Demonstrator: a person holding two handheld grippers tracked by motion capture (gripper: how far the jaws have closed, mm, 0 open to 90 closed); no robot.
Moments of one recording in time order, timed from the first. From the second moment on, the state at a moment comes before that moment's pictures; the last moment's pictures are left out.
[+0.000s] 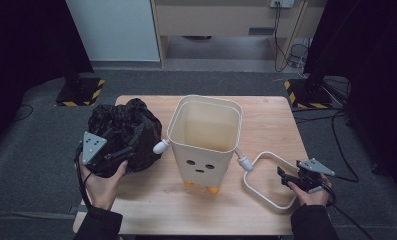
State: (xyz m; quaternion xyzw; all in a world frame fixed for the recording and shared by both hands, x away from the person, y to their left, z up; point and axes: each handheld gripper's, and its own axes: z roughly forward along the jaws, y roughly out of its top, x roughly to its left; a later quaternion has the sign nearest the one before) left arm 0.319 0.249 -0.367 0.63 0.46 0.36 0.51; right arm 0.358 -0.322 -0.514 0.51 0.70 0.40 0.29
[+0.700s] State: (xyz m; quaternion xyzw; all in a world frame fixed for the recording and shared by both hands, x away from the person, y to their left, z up) left arm 0.293 0.233 -0.418 0.69 0.46 0.30 0.47; right arm 0.357 -0.325 -0.514 0.52 0.70 0.40 0.29
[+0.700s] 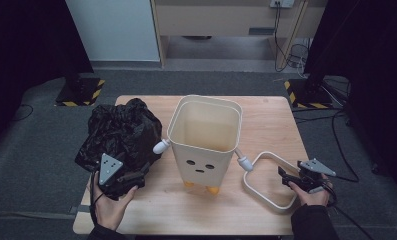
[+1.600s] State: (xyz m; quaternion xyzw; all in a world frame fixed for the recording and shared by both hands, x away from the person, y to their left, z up) left arm 0.291 0.209 -0.504 0.78 0.48 0.20 0.35; right arm 0.357 -0.335 -0.514 0.53 0.69 0.39 0.29
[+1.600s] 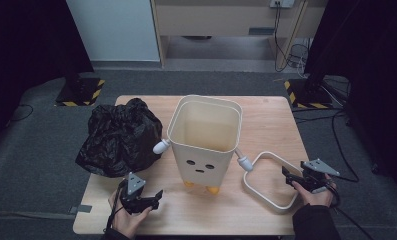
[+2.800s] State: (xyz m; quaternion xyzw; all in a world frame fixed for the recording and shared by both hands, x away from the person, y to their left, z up) left arm 0.304 0.212 -0.535 0.79 0.48 0.20 0.33; right arm 0.360 -0.359 -0.520 0.54 0.74 0.31 0.27
